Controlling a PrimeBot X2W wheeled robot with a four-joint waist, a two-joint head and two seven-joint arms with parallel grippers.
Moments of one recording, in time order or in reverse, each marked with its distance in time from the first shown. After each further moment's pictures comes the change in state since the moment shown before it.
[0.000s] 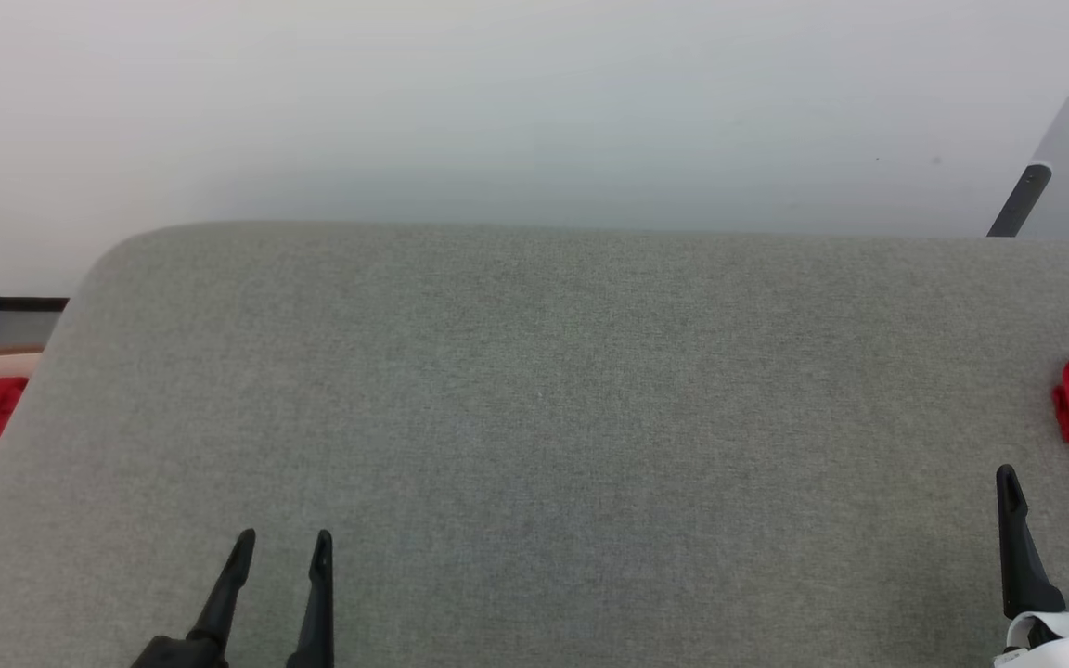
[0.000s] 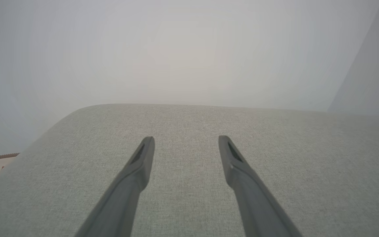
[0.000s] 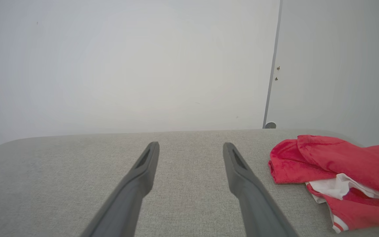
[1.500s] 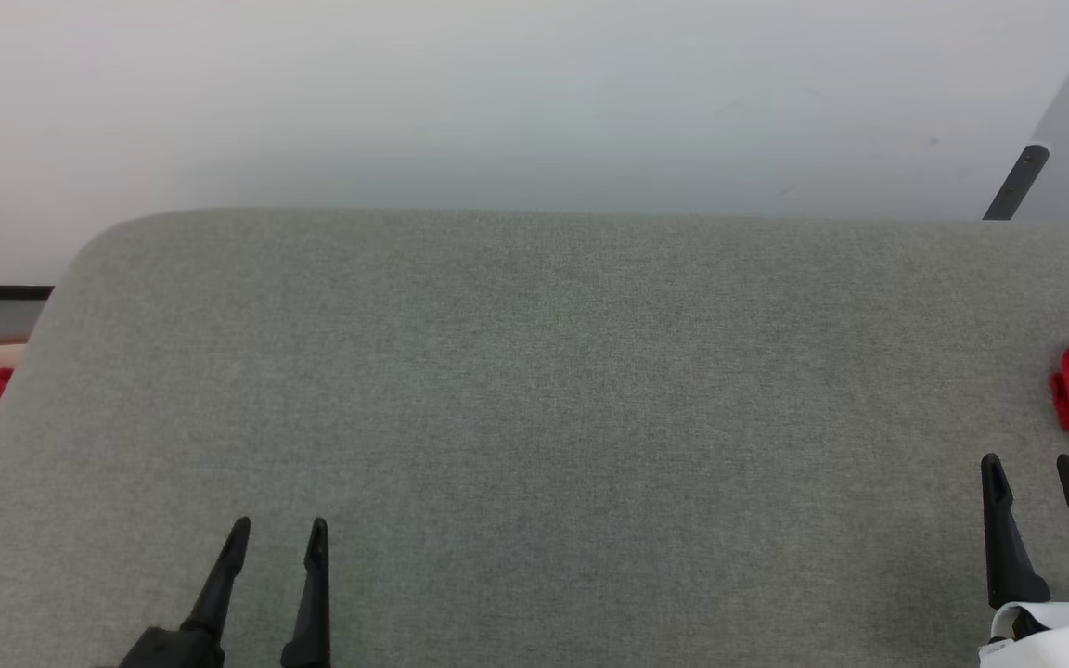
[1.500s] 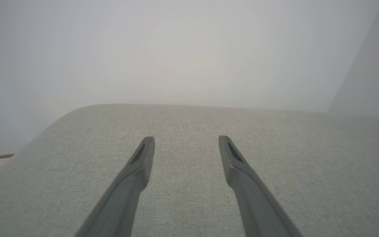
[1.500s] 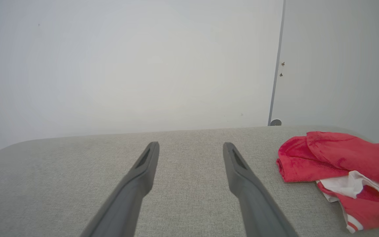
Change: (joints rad) left arm -0.015 -0.007 0.014 -0.006 0.002 -0.009 0.000; right arm -0.016 0.013 0.019 -0.006 0.012 0.000 -0.002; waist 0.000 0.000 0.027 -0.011
